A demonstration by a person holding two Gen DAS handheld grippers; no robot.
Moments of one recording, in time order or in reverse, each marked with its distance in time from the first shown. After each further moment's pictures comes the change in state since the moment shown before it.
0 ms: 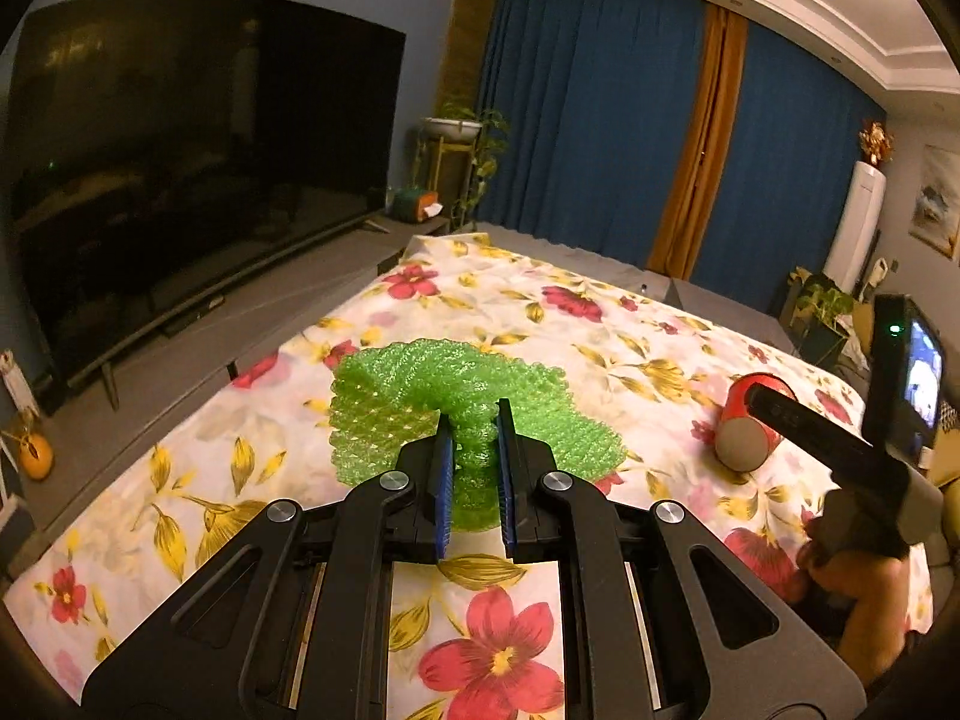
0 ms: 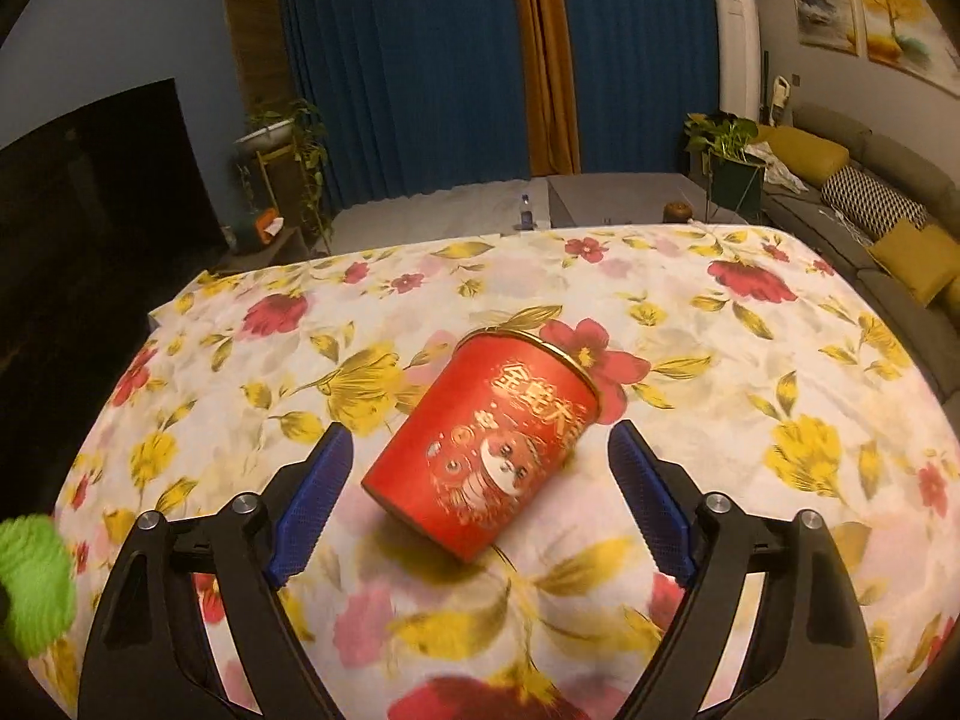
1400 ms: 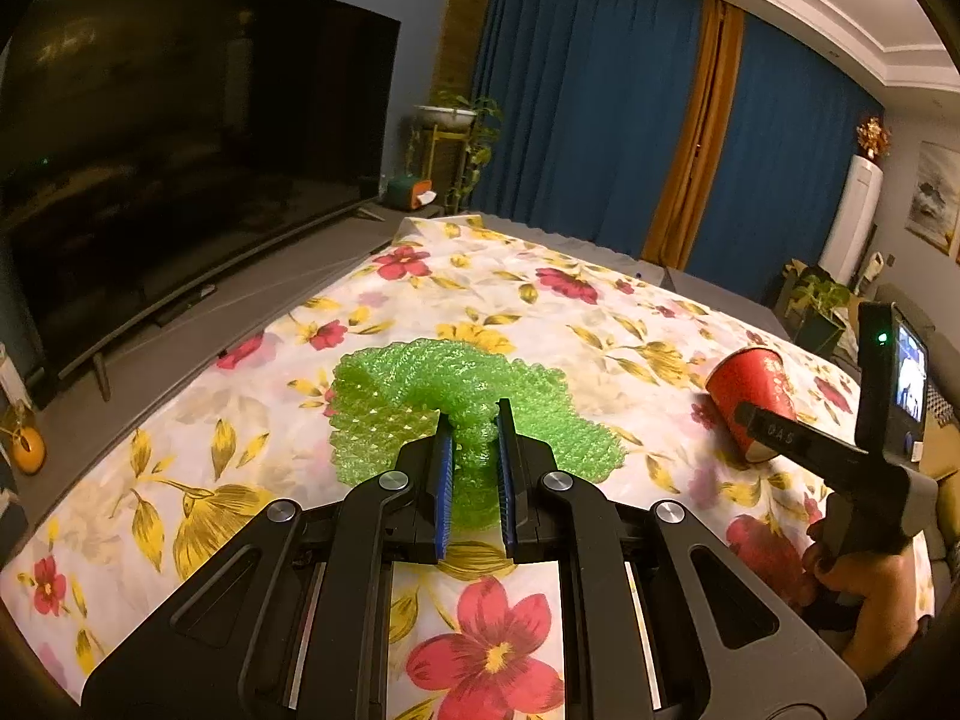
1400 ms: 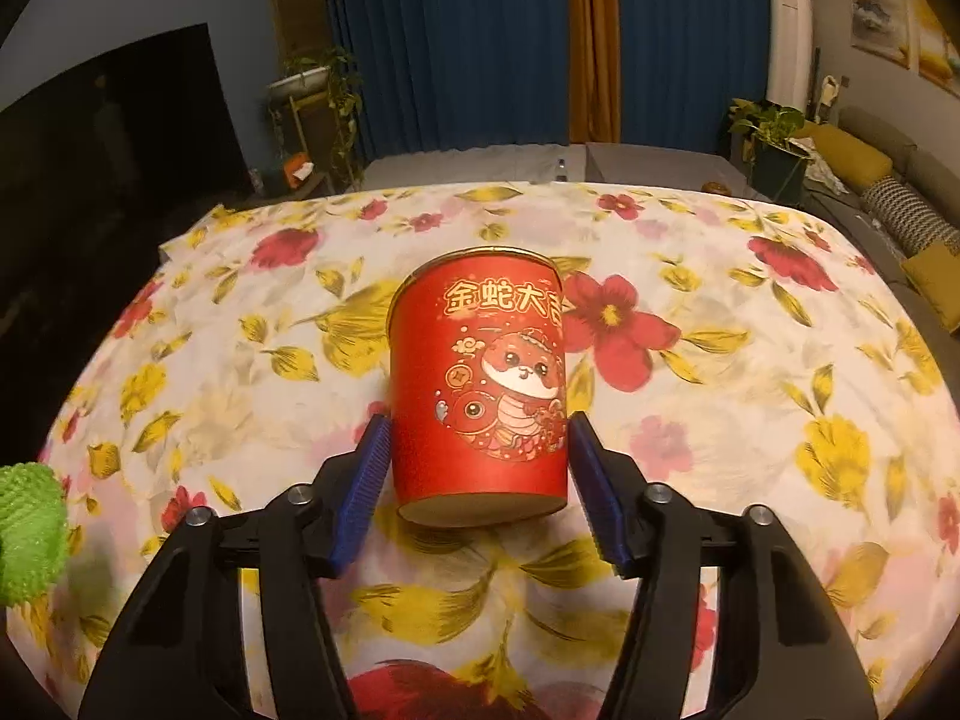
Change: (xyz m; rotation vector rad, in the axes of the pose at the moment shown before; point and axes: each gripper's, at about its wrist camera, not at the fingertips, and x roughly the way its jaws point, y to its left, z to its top) left arm 0.013 -0.002 -0.011 0.006 0.024 -0.015; right arm 0.016 -0.009 -0.011 -0.103 0.094 0.072
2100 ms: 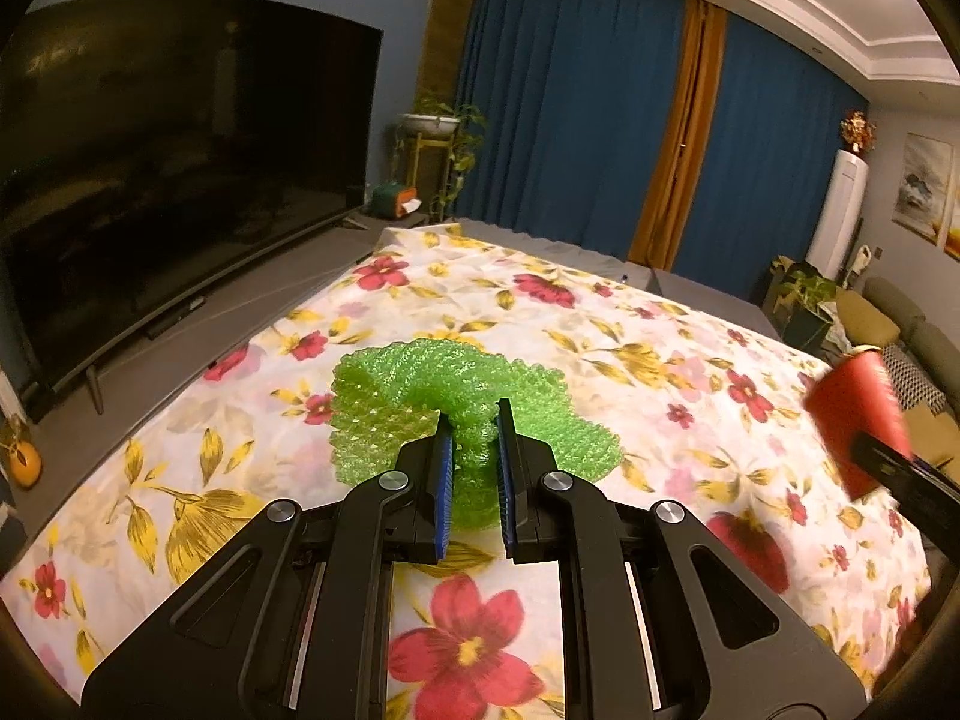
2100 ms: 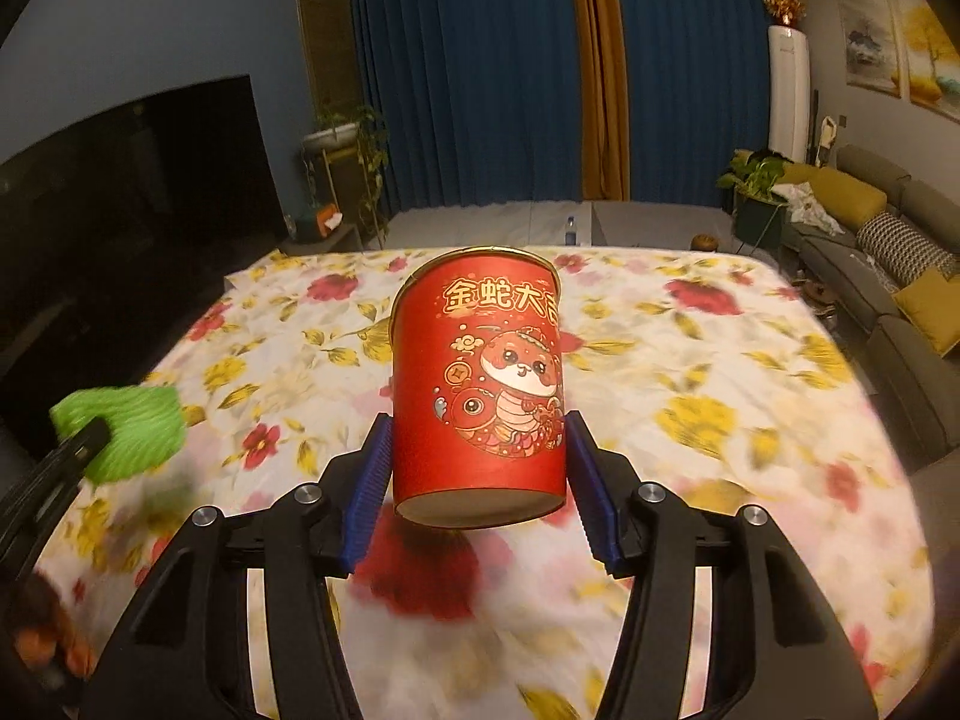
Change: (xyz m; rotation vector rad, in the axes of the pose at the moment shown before) left arm -0.013 -0.013 0.000 0.027 -0.016 -0.033; right arm -0.140 -0.038 -0.041 -0.031 -0.149 0.047
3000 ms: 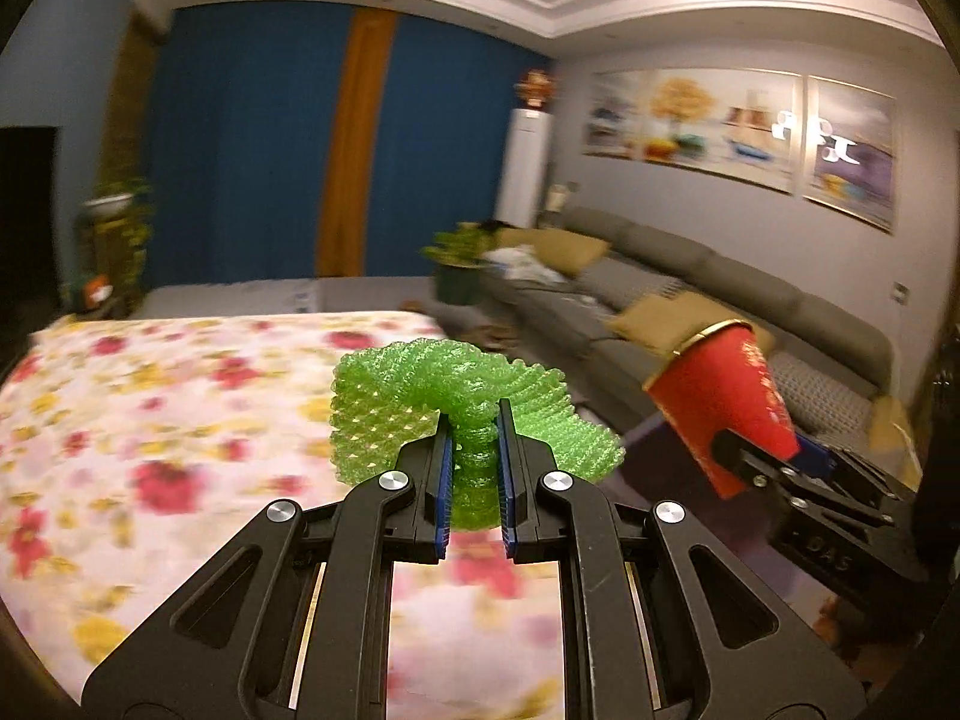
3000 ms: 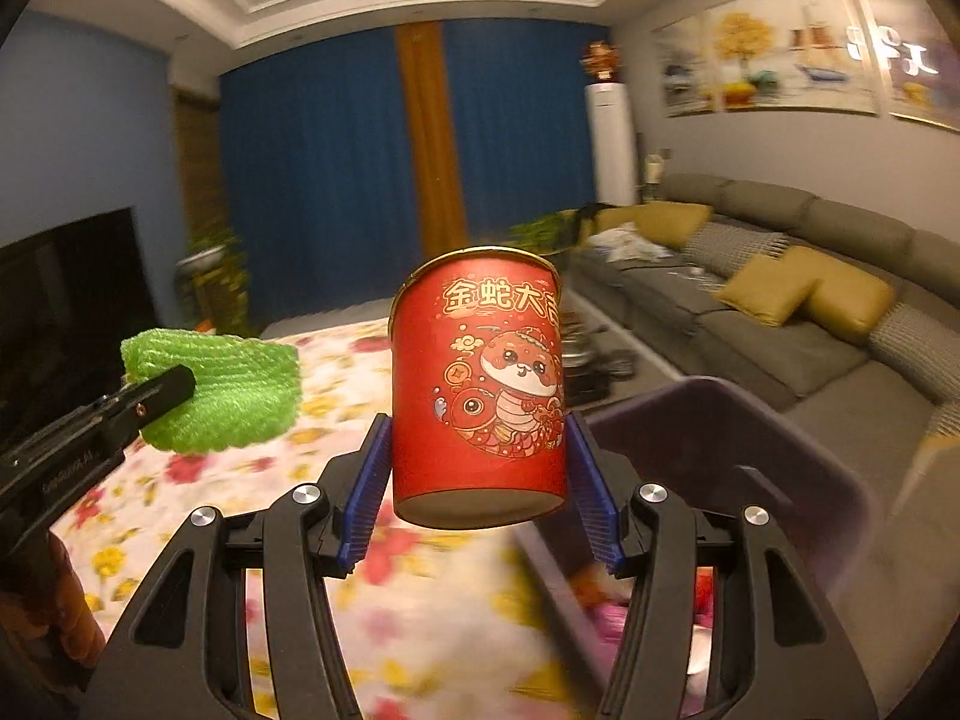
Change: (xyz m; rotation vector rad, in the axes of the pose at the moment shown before) left arm -0.195 -0.295 -0.100 0.356 -0.049 -0.710; right arm -0.270 -0.232 -0.113 0.198 -0.253 -0.304
